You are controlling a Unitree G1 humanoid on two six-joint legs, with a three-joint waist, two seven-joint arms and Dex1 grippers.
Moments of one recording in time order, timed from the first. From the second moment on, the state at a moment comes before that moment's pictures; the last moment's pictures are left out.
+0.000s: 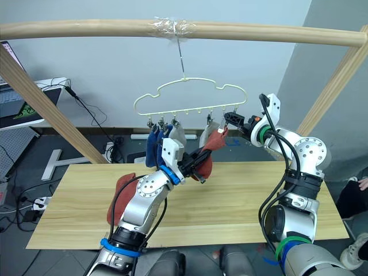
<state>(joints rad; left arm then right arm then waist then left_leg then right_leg) -0.36 0.08 -0.19 0.03 -0.17 0.15 -0.54 -0.84 -0.18 -0.52 0.04 0.82 1.30 0.04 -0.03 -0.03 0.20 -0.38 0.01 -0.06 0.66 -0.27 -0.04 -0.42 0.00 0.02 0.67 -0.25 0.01</state>
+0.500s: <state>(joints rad) -0.36 0.07 -0.18 0.04 -0.26 0.27 -0.58 -0.70 -0.21 -0.49 -0.10 0.88 1.25 0.07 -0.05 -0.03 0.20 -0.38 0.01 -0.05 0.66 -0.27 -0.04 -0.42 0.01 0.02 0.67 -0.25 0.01</state>
